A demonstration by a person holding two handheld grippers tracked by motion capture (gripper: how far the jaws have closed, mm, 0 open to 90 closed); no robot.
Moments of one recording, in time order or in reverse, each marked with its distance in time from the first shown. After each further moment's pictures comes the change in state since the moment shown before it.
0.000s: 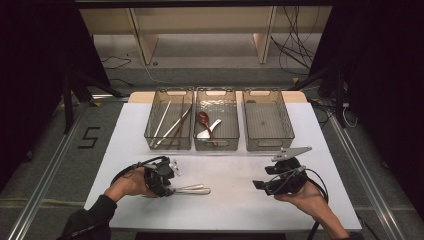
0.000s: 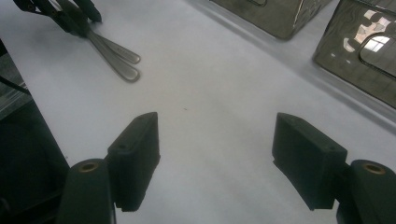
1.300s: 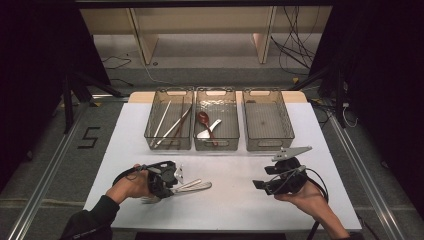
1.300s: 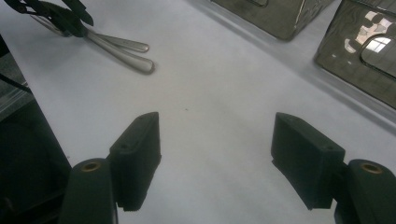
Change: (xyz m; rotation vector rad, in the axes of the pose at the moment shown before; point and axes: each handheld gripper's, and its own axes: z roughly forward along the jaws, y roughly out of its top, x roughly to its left) left arm -0.019 0.011 -0.007 0.030 0.066 0.148; right arm 0.000 0.001 0.000 -0.001 0.005 -0.003
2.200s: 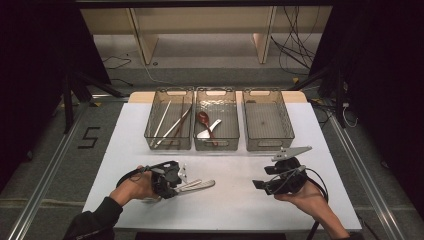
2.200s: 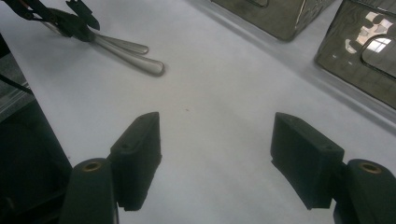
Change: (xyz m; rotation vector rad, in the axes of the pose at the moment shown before) left arm -0.002 0.010 0.002 -0.018 0.012 -0.040; right arm 0.000 0.000 0.000 0.000 0.002 0.002
